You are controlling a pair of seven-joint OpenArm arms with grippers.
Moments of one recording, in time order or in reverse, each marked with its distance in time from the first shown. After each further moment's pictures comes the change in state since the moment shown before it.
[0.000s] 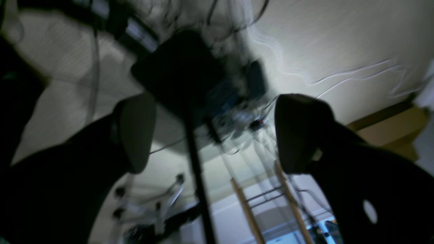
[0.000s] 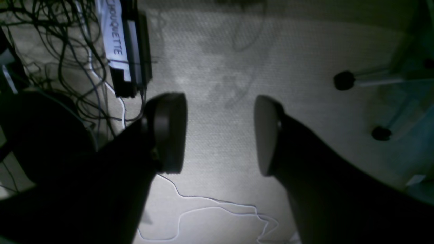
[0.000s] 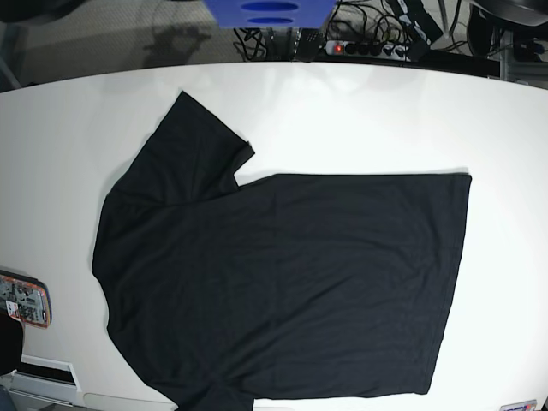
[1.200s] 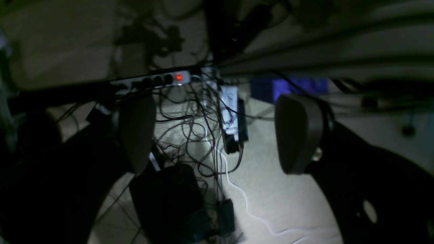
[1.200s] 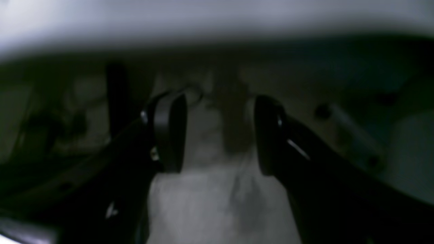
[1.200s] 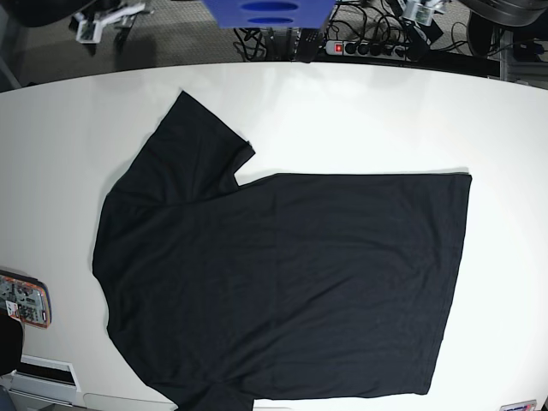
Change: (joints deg) left arm 36.0 -5.5 -38.2 70.2 -1.7 -0.7 0.9; right arm -20.6 7.3 7.2 59.3 20.1 -0.1 -1.2
